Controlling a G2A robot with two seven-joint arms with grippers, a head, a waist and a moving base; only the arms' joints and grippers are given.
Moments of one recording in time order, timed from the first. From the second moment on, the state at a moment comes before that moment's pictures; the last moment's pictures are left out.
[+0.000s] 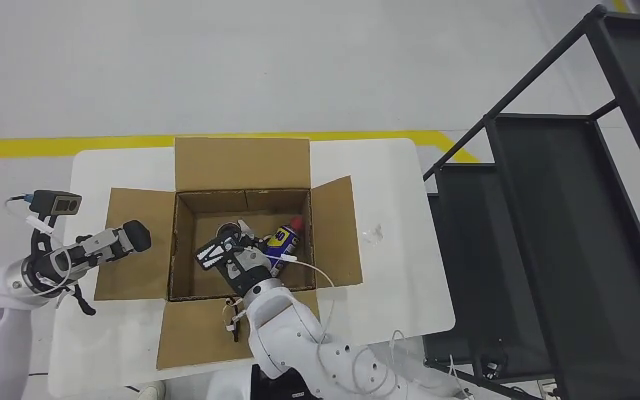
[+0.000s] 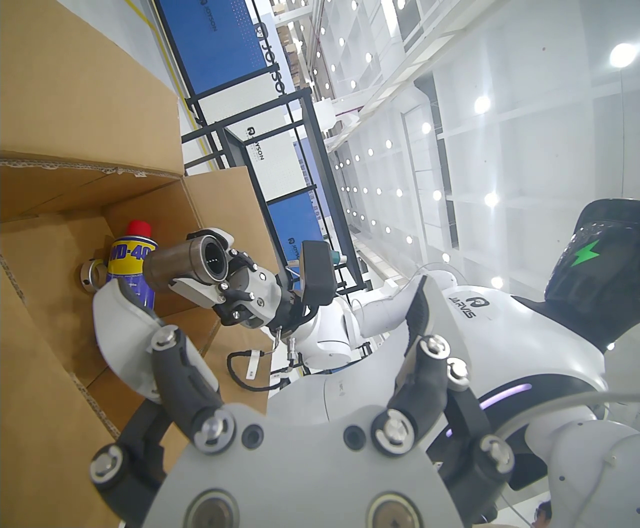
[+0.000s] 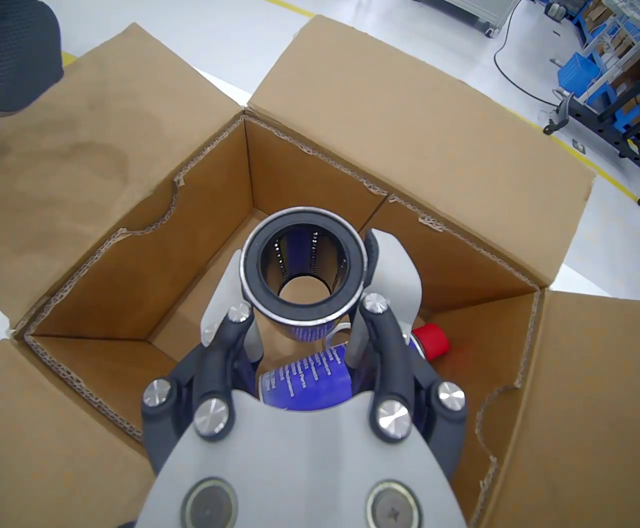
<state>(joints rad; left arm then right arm) 1.48 -0.91 -1.77 -1.55 -0.71 -0.43 -1.36 -1.34 -1.61 0.63 -1.64 -1.75 0.43 0.46</state>
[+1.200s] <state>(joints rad) 1.48 -0.91 -1.77 -1.55 -0.71 -0.43 -1.36 -0.93 -1.81 0.57 -0.97 -1.43 0.25 0.44</state>
